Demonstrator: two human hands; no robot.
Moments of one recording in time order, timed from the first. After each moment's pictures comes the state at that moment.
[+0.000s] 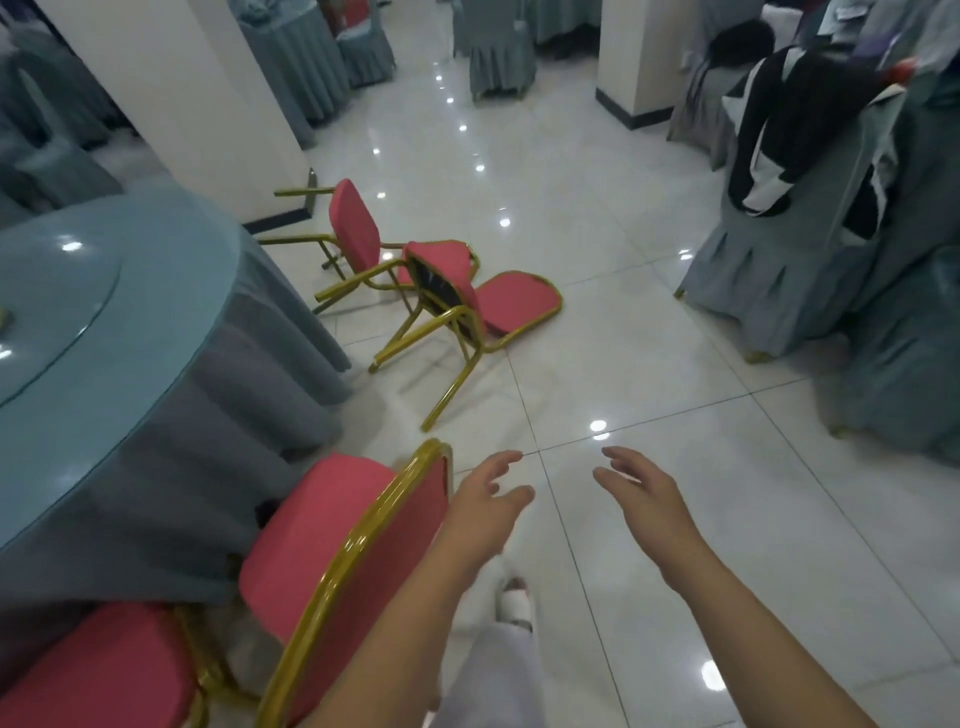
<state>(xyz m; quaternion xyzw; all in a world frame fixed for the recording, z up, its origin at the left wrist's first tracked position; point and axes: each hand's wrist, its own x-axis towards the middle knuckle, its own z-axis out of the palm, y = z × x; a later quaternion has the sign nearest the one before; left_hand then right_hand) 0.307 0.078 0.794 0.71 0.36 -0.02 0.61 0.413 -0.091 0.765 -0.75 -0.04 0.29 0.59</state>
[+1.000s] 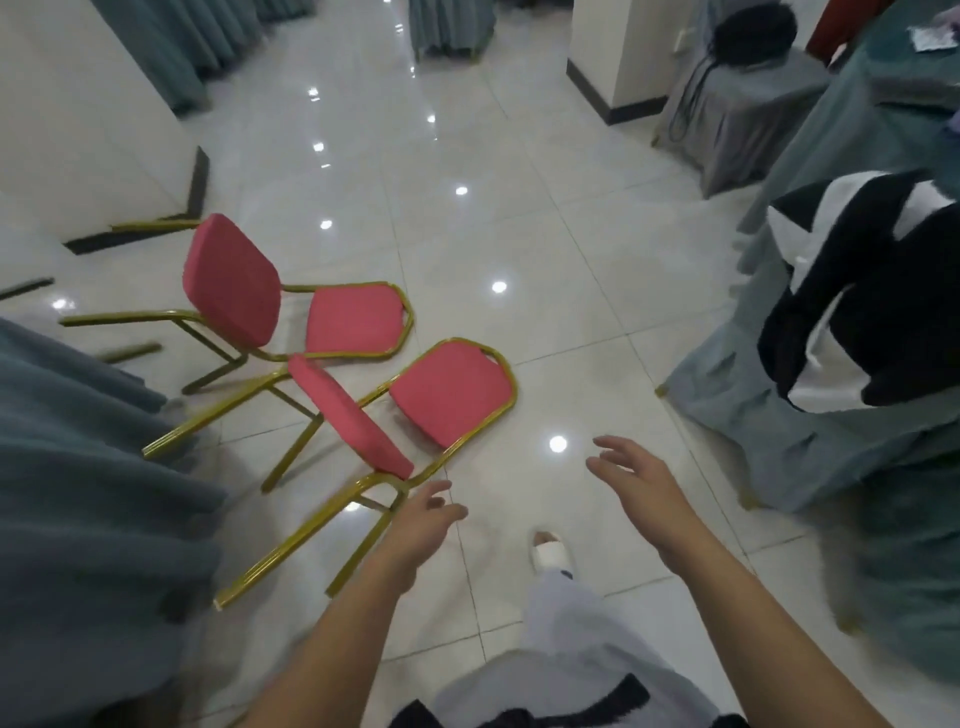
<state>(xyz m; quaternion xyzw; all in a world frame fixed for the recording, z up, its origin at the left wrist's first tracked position) 0.928 0.386 0.714 0.63 0.48 -0.14 0.59 1.076 0.160 0.748 -0.78 -0.02 0.34 0.52</state>
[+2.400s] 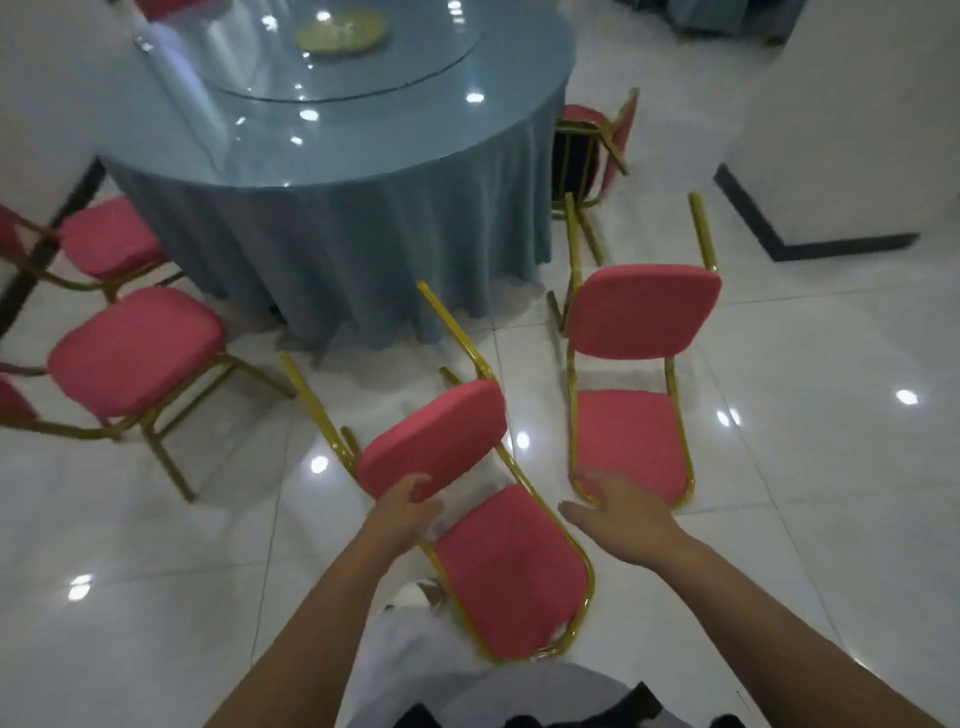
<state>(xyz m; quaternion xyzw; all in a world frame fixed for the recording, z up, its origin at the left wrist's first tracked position) 1.304 0.622 0.695 0.16 0.83 0.32 0.43 1.526 0.792 0.749 -0.44 -0.82 0.35 -0.12</state>
